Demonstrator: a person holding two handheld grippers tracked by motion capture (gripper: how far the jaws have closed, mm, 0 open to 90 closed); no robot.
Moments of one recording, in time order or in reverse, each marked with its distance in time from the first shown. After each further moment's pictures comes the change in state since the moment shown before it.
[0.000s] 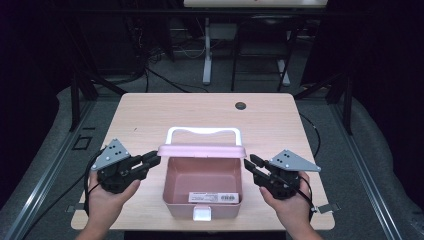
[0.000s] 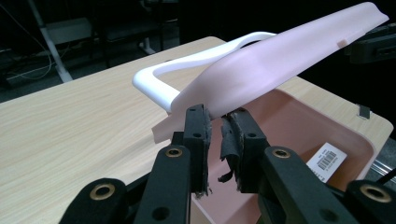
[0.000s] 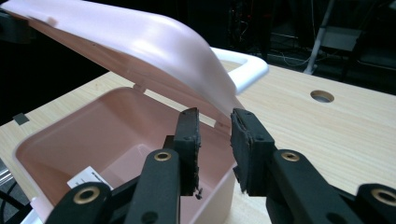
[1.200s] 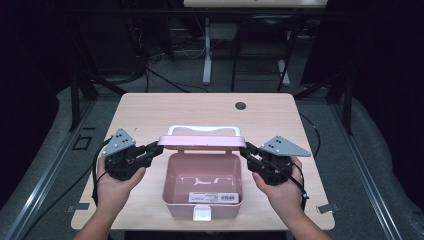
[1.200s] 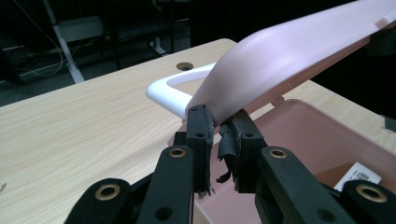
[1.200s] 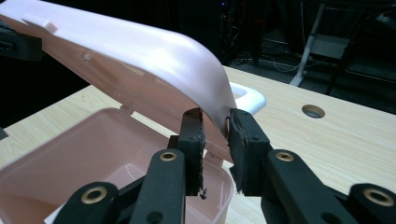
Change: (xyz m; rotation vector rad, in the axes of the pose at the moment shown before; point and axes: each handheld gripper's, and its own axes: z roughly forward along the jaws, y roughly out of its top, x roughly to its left) left arm 0.013 0.010 0.023 -0.002 0.045 -0.022; right arm 0.001 0.025 0.021 -0.011 -0.037 -0.019
